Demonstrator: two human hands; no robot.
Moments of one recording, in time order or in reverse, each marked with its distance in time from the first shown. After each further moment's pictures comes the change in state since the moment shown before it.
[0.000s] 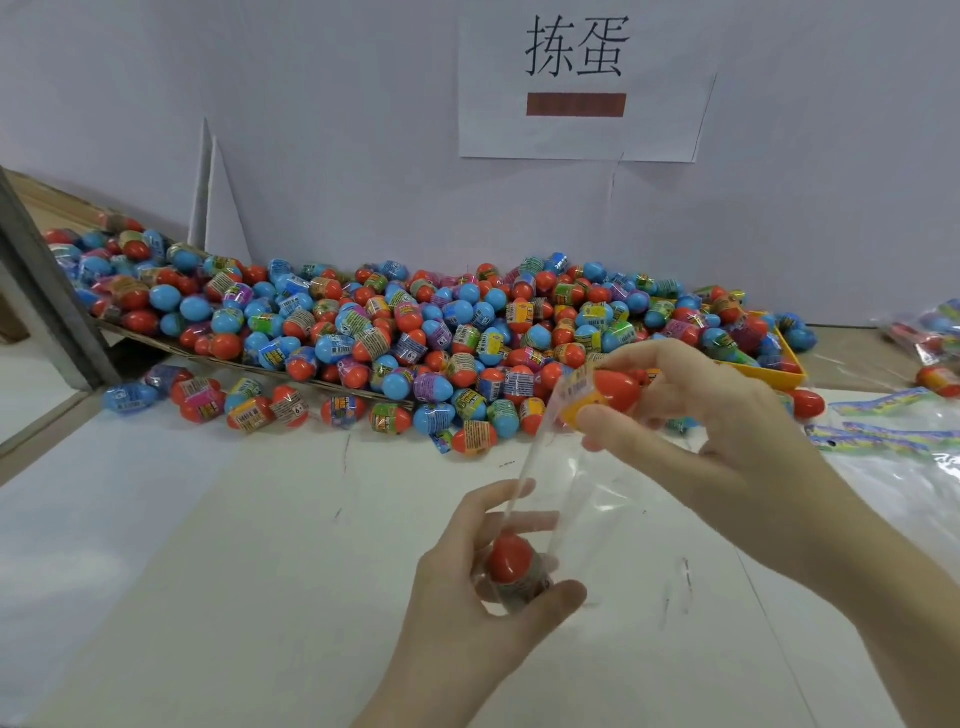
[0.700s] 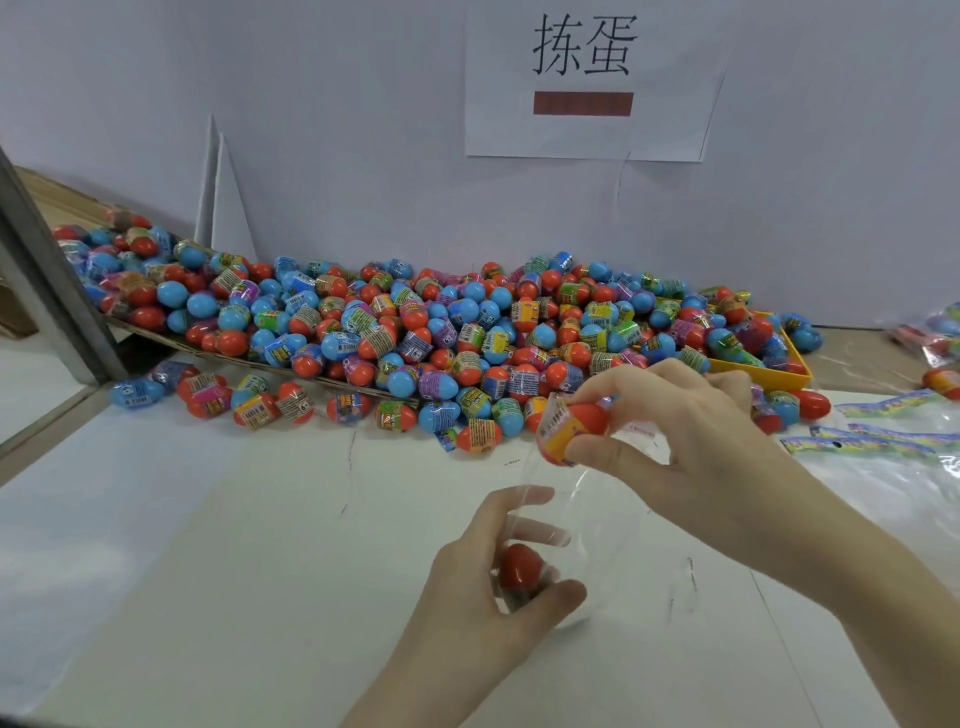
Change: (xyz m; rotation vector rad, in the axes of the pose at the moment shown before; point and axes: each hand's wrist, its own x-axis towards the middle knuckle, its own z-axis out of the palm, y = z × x) left_hand 0.005 -0.003 -0.004 0.105 -0.117 -0.055; right_hand 0.007 0.003 0.007 -0.401 -0.217 -0.030
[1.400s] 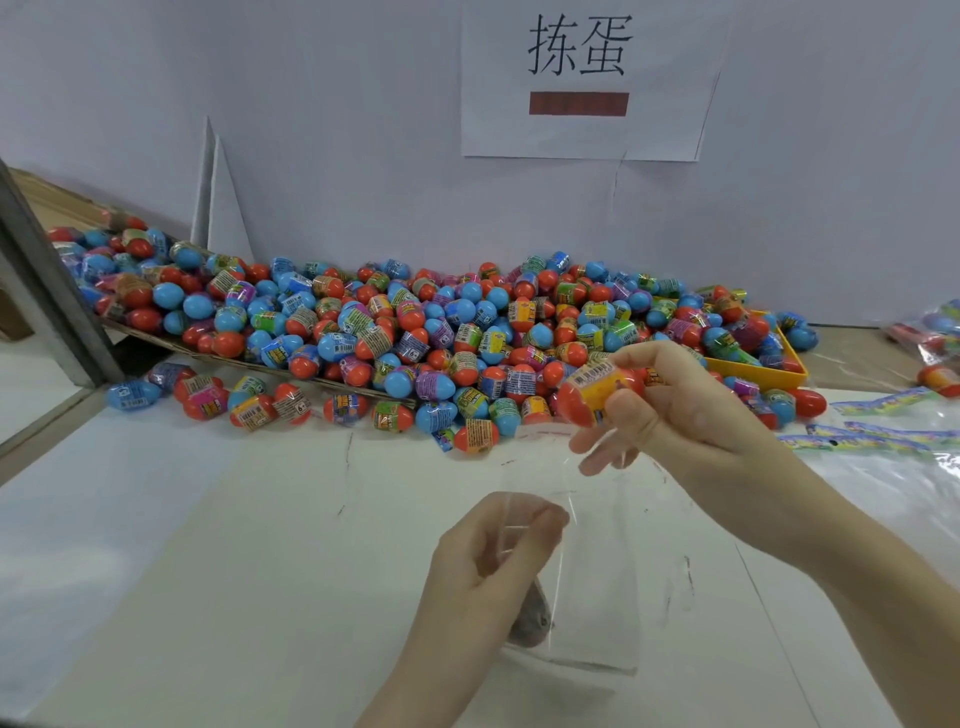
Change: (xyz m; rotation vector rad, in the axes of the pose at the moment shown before) left_hand 0.004 0.014 0.008 -0.369 0.113 -0.006; right_hand -0.001 0.012 0.008 0.799 0.047 0.078
